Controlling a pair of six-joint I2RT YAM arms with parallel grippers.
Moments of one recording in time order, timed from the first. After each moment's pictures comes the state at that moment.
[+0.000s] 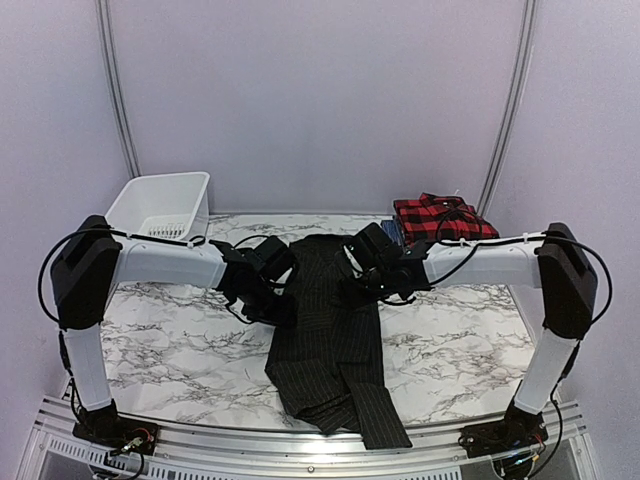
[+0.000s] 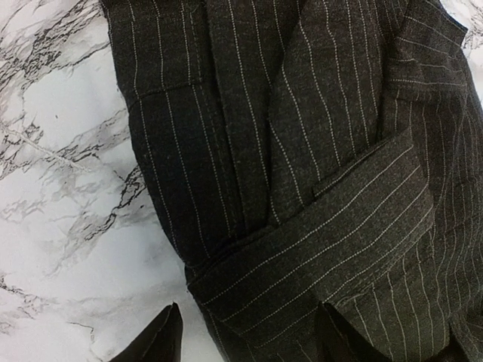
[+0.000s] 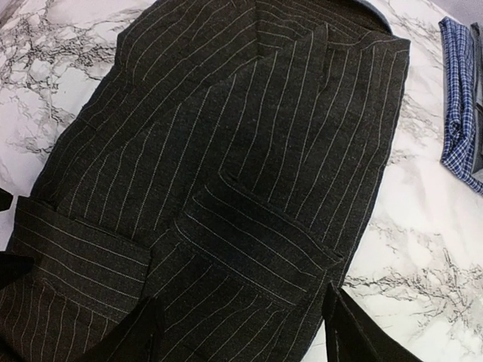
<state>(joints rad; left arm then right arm) -0.85 1.93 1.31 -0.53 -0.01 -0.47 0.83 1.79 1.22 -0.37 0.23 0.32</state>
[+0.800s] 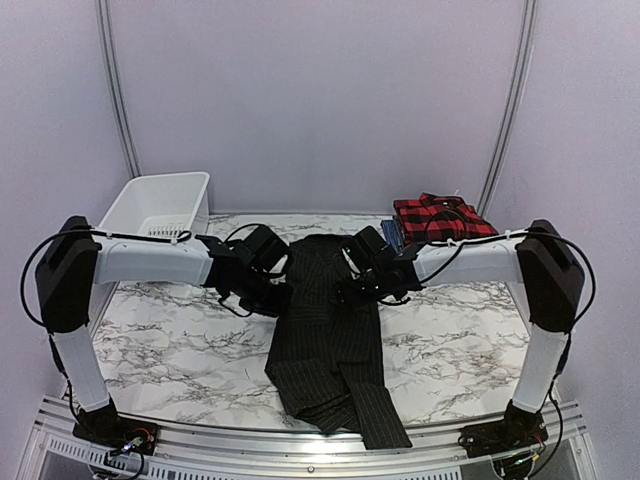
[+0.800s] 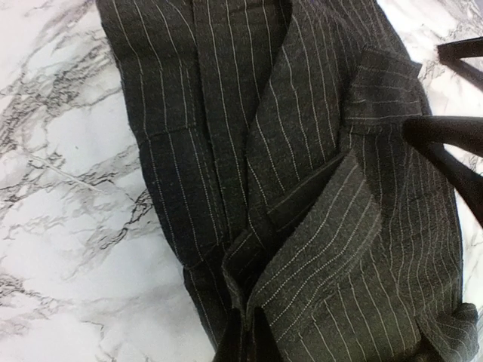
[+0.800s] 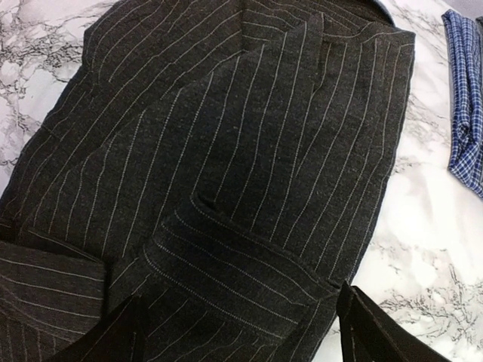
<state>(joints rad) -0.84 1.86 1.28 -0.47 0.01 -0.48 0.79 1.87 1.24 -0.33 0.24 0.29</state>
